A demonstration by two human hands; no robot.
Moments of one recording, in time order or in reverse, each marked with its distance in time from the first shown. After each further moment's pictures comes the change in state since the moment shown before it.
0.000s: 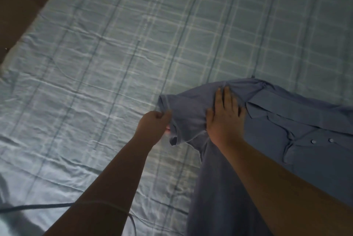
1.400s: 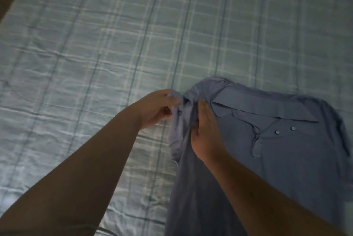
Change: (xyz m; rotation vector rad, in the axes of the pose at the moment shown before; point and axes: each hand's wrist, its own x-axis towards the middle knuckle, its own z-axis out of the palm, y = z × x) left_hand 0.039 0.098 0.050 -0.466 -0.823 0.191; right_hand -0.026 0.043 -0.008 0.626 0.007 -0.014
